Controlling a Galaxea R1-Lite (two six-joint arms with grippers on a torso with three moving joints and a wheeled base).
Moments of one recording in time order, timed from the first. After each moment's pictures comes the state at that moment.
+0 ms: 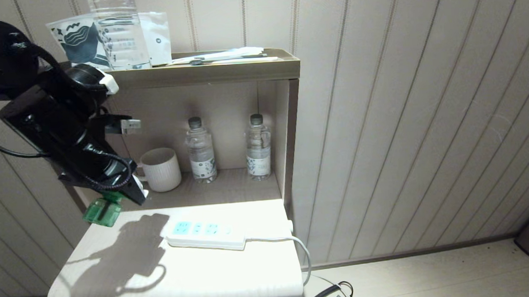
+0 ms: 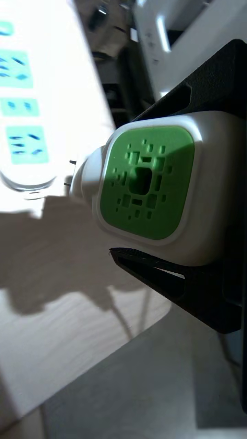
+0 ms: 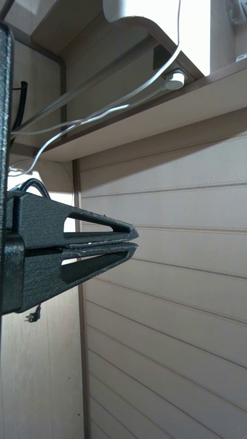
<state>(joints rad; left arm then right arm) -0.22 1.93 -1.91 1.29 -0.06 0.11 0.00 0.01 0.00 0.01 0.00 0.02</state>
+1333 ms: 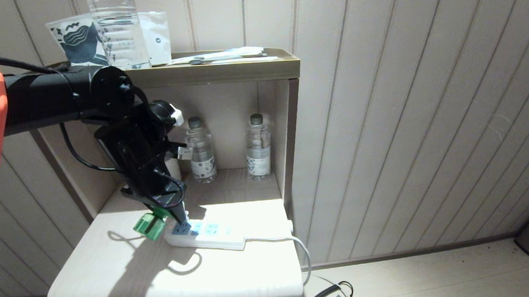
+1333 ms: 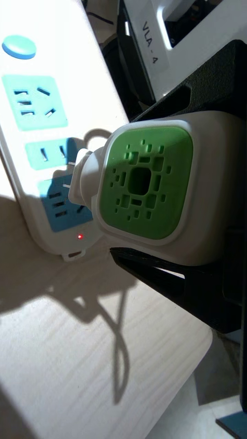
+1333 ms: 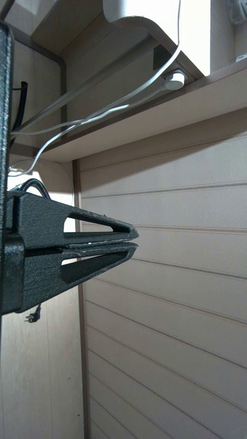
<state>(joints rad) -0.38 2.11 -1.96 1.27 -0.05 0.09 0.00 0.01 0.00 0.01 0.00 0.02</state>
